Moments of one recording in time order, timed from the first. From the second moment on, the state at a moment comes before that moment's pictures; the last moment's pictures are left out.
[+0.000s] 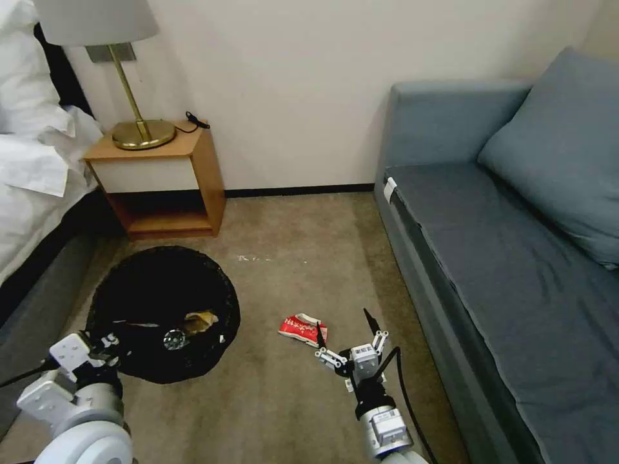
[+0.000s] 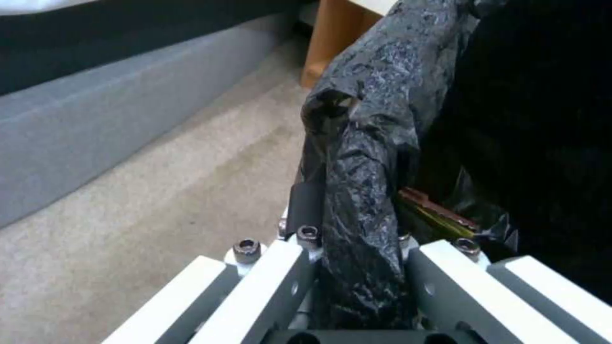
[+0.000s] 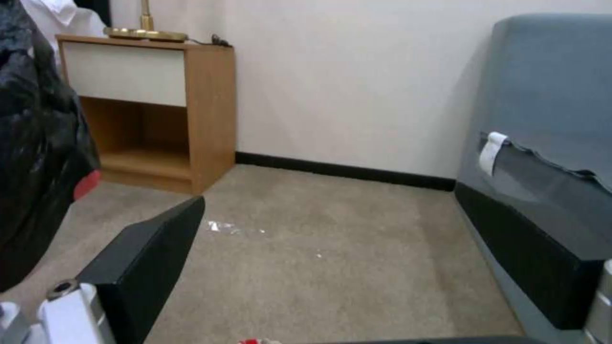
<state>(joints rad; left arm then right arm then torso) 1.75 -1.28 -0.76 -2.35 -0.79 0.25 -0.73 -1.50 1.18 -0.11 2.02 -0.09 0.06 0.49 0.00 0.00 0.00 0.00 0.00</state>
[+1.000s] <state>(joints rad) 1.73 -1.28 -0.75 -2.34 -0.79 0.25 -0.72 -1.48 1.17 -0.13 2.00 -0.08 0.05 0.49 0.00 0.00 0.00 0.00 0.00</state>
